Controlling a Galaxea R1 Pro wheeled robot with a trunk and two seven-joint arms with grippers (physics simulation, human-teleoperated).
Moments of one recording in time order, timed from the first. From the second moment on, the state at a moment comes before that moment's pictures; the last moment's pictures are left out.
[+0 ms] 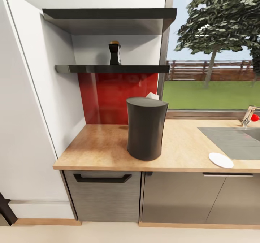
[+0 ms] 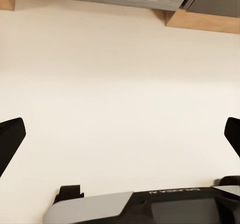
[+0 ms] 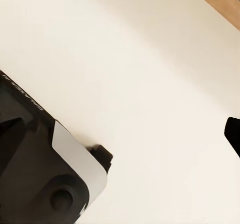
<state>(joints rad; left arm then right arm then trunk) 0.01 -0.01 0.06 -0.44 0.03 -0.22 -0.19 -0.37 -0.09 0.75 0.05 -0.13 -0.26 0.36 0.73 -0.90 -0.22</state>
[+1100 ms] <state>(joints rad) 0.01 -0.08 0.03 -0.86 0.03 -0.03 -0.21 -0.37 -0.09 0.75 0.05 -0.13 -0.27 0.36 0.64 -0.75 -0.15</state>
